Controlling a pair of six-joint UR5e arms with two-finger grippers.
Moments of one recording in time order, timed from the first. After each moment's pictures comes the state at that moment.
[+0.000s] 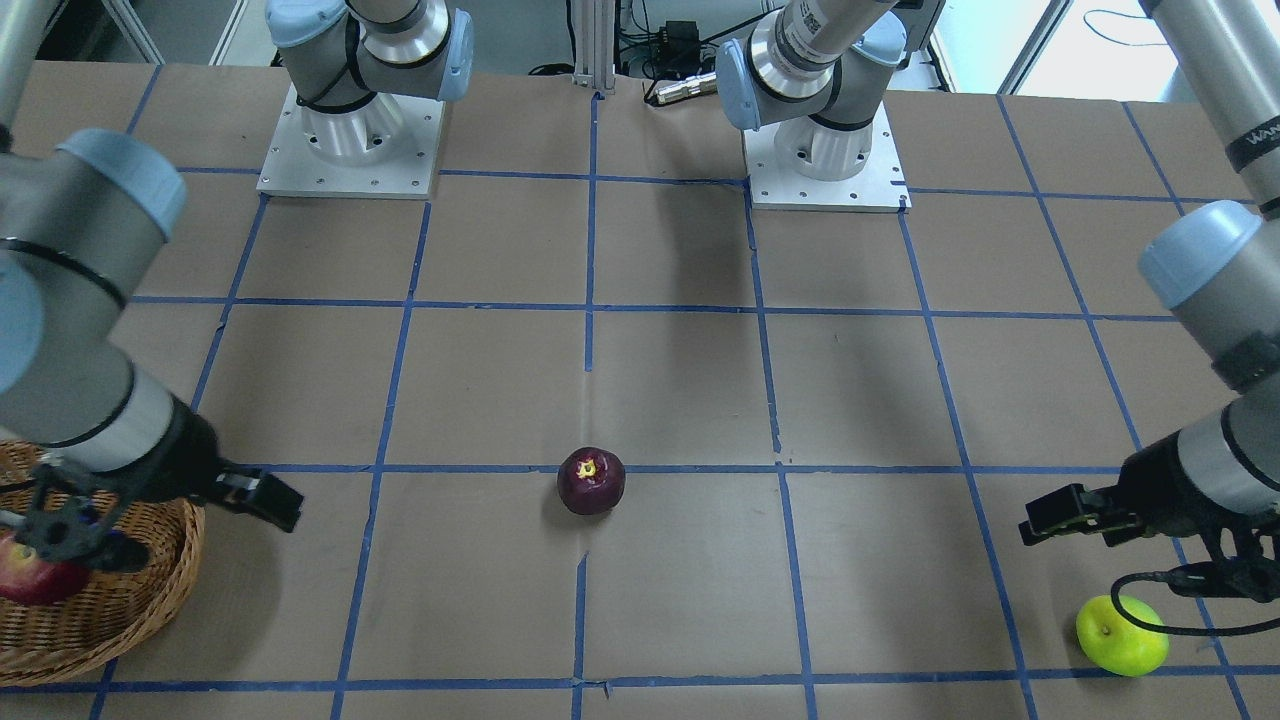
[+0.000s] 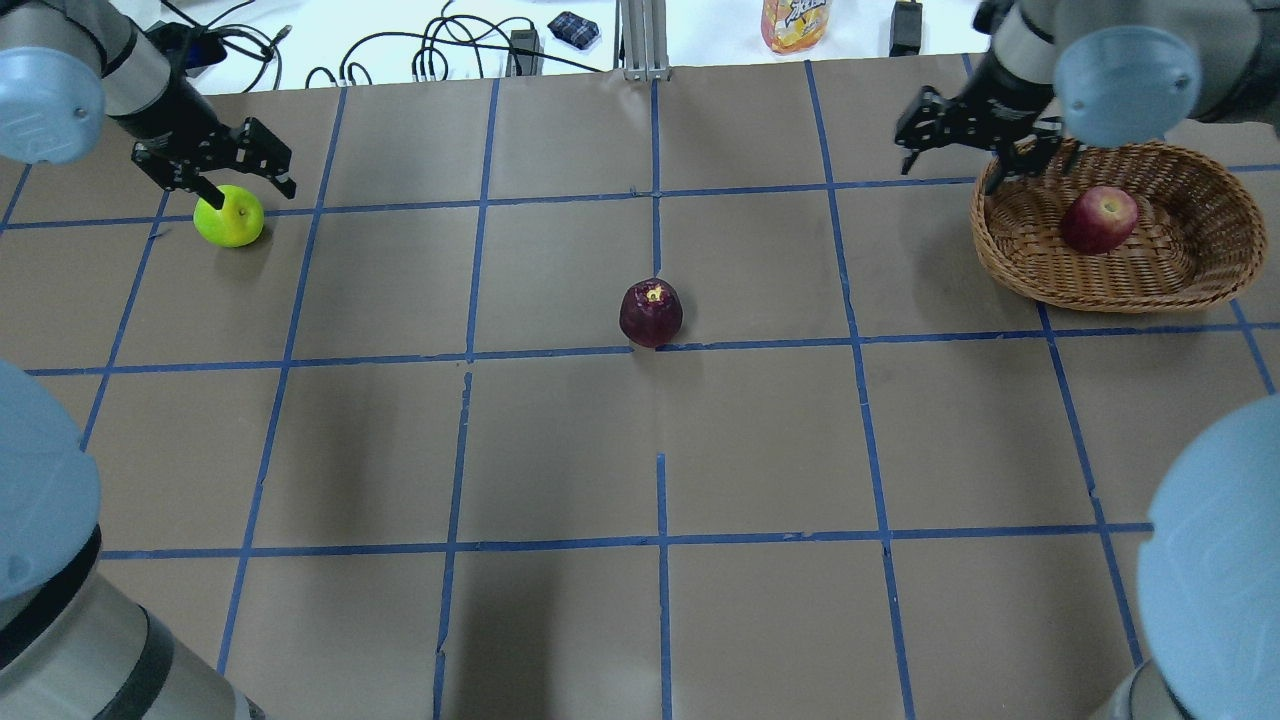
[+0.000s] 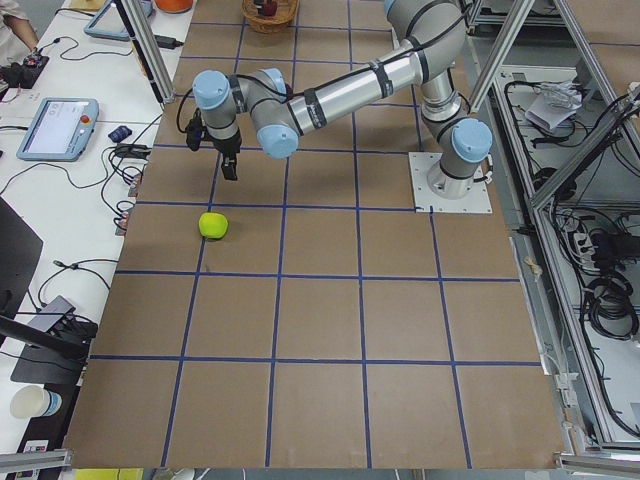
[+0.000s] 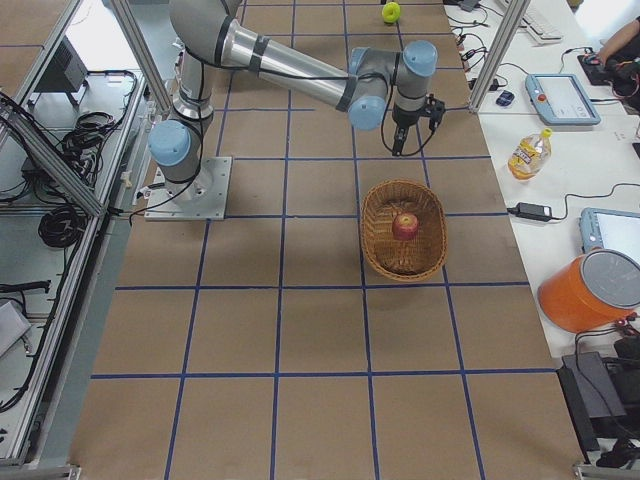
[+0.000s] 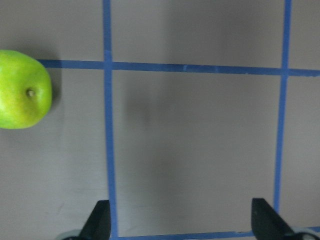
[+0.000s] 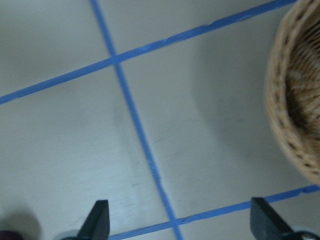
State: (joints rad) left arm -1.18 -2.08 -1.36 -1.30 1.45 0.41; right arm 1.50 -1.17 1.49 -1.92 -1.47 0.25
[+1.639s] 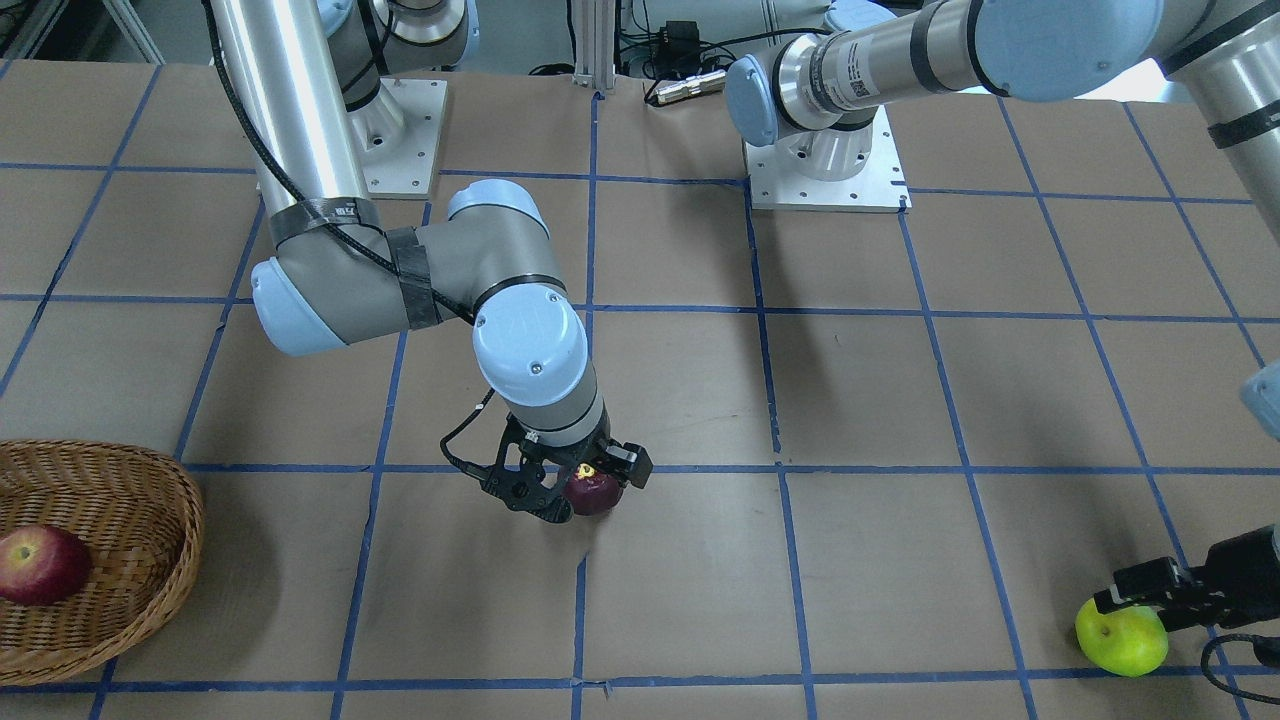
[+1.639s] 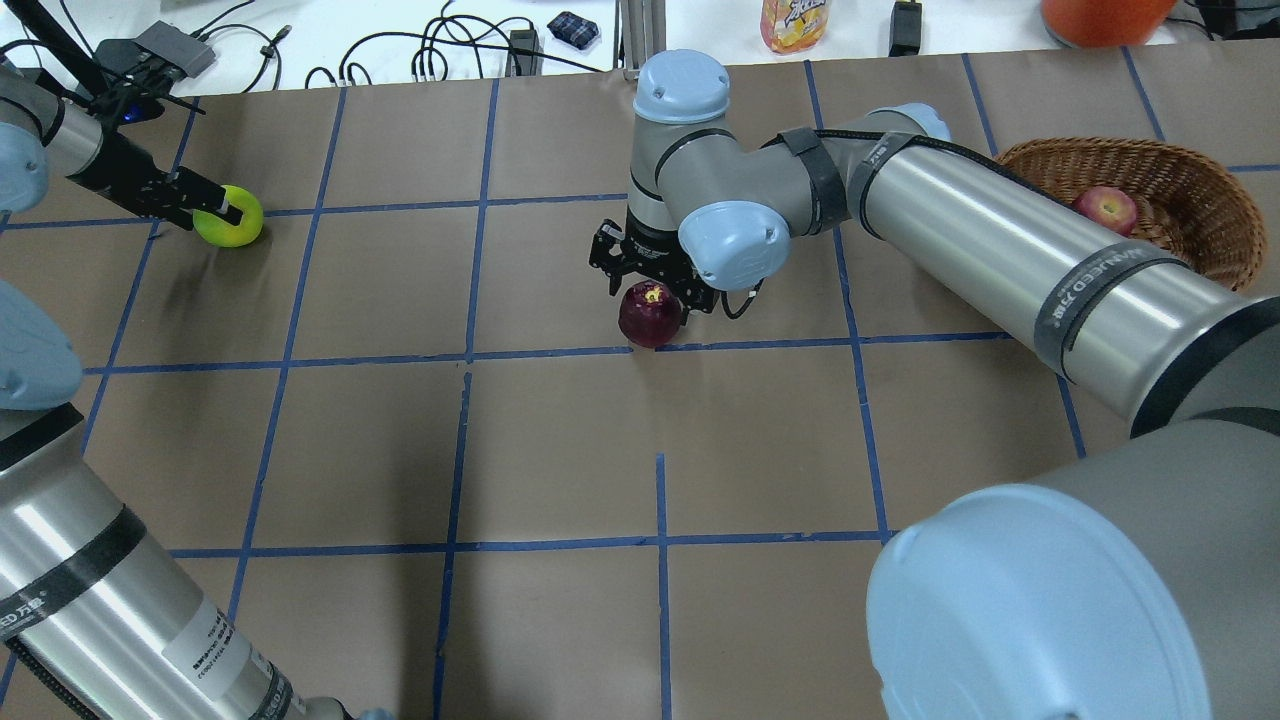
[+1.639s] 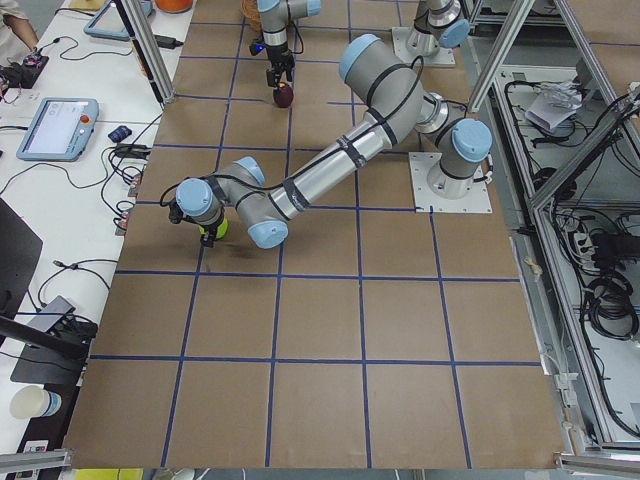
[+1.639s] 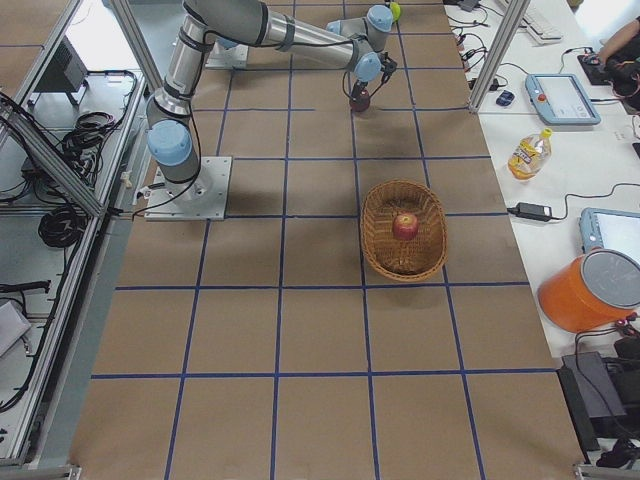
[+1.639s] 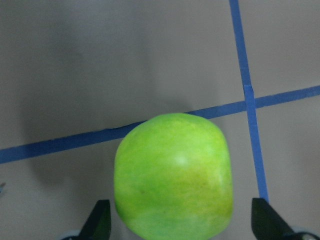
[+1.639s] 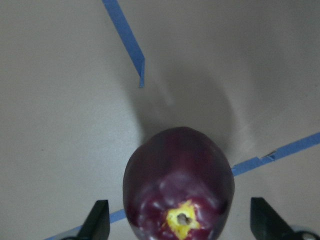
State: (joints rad) left arm -1.01 -2.37 -1.16 -1.26 1.26 0.73; right arm 1.89 -0.98 1.48 -2.03 -1.42 0.76
